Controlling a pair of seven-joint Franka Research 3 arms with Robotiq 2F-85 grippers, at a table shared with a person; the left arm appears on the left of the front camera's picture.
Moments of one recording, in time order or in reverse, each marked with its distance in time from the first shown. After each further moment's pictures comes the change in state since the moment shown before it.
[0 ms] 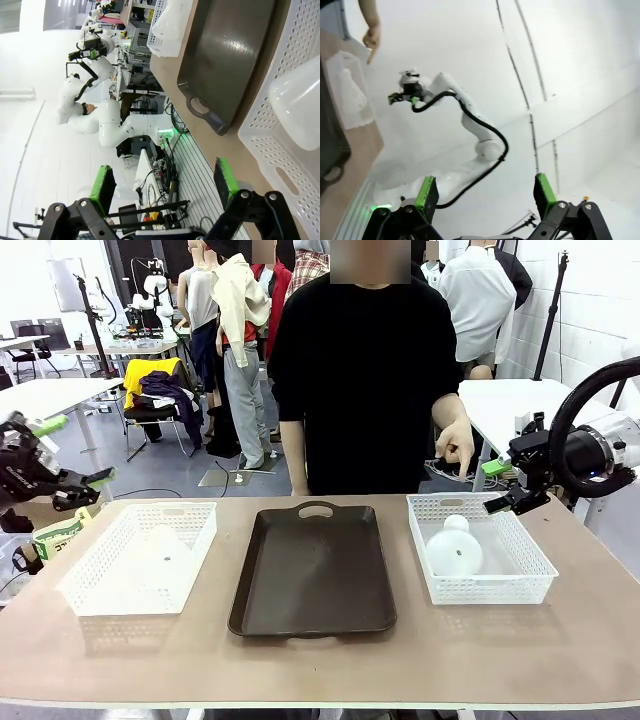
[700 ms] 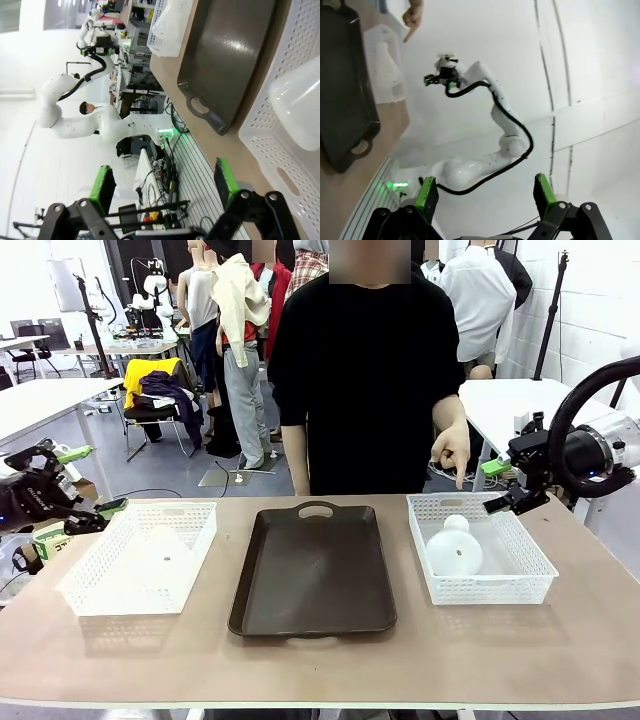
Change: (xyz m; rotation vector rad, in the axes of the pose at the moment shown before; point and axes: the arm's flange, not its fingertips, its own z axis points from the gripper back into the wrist) left arm 0.008 0.031 0.010 0.174 0.052 0.115; right arm 0.000 0.000 -0.001 0.000 0.002 0.001
